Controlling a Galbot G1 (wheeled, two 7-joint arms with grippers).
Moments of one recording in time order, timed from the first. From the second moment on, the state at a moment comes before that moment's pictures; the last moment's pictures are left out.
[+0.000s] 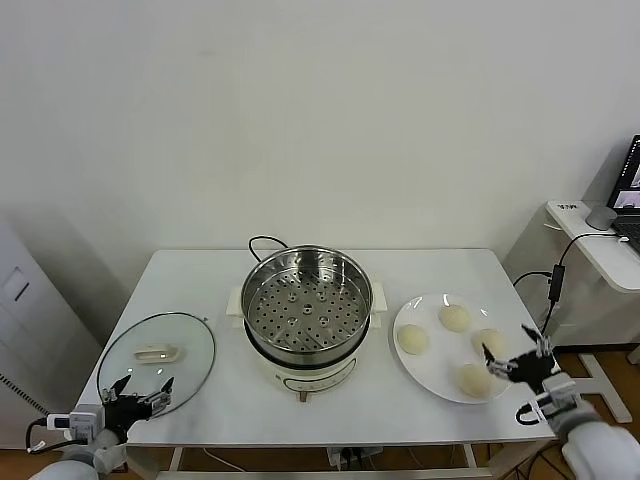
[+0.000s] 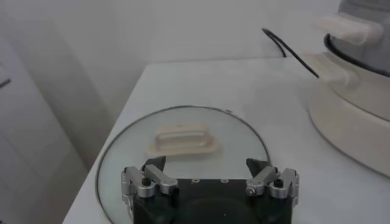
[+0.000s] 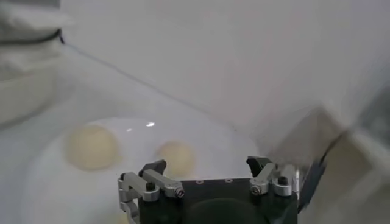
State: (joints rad) left arm 1.56 -1.03 -0.64 -1.97 -0.51 0.43 -0.12; right arm -1.35 0.82 0.66 1.74 -0.08 -0.15 -0.17
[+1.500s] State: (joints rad) left arm 1.53 -1.04 -0.63 -1.96 -0.48 0.47 -0.12; right arm -0.10 0.83 -0.35 0.88 -0.35 0.14 -1.19
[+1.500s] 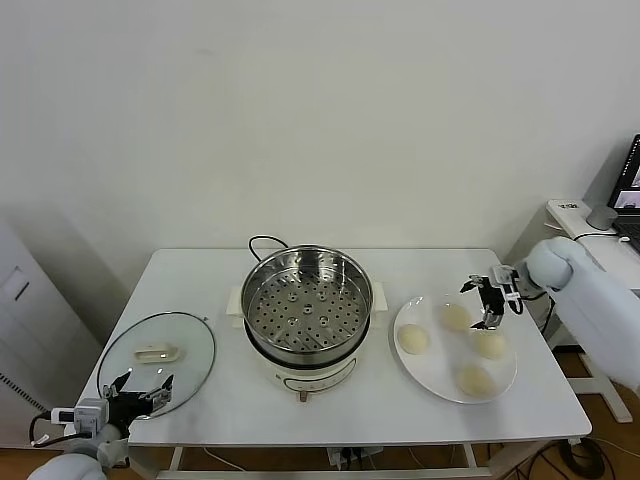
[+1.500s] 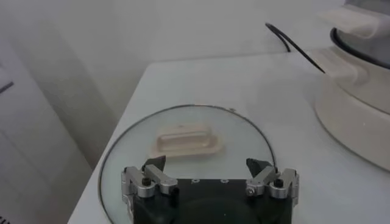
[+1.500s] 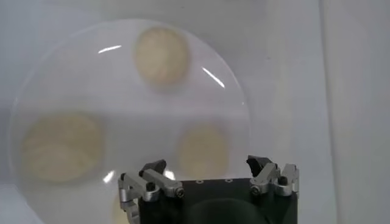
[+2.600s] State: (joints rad) left arm 1.52 -1.03 -0.62 -1.94 -0.50 0.47 -0.12; right arm -0.05 1.04 -0.32 0.58 -0.53 0.19 -1.19
